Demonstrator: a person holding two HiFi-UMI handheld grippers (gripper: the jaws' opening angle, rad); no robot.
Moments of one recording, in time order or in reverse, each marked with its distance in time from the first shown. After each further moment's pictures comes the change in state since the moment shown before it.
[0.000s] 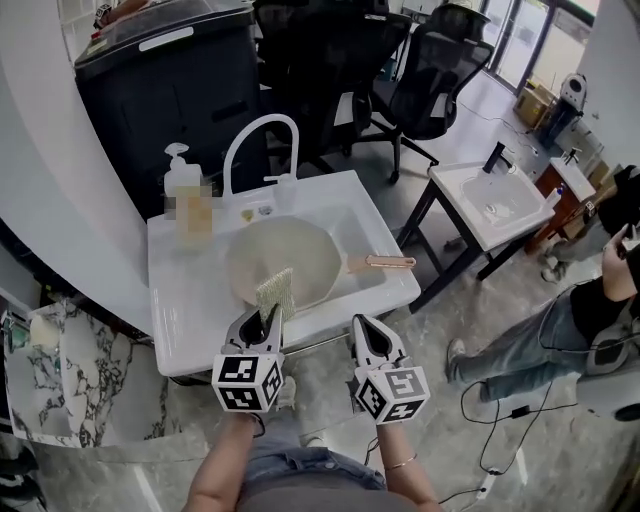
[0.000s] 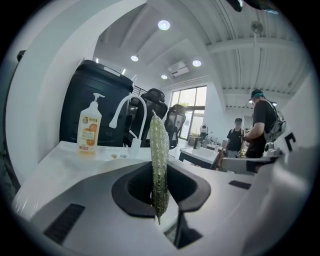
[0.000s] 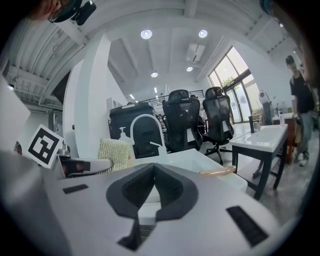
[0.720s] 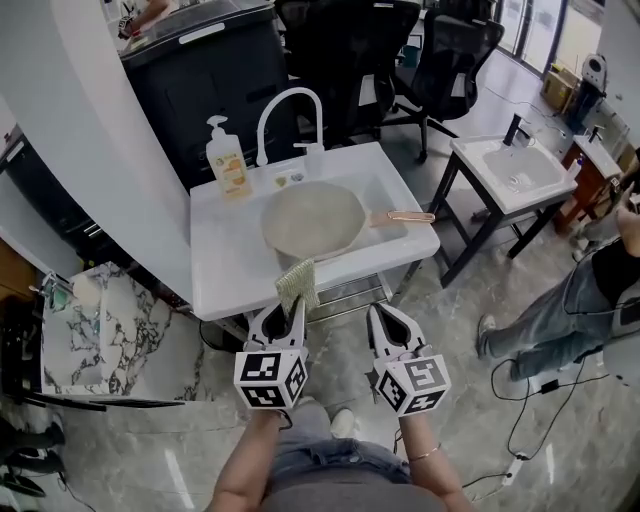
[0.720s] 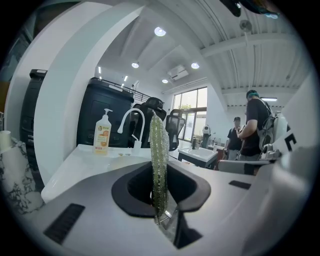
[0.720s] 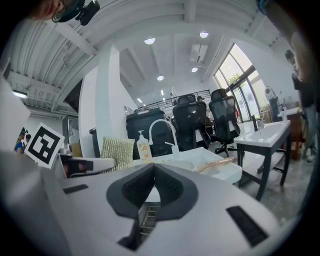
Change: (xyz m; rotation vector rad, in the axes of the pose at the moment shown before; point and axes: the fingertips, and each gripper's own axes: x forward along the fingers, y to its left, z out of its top) left arm -0.125 -0.057 -0.024 0.026 -0.053 0.060; right arm -0.115 0.054 -0.022 0.004 -0.034 0.105
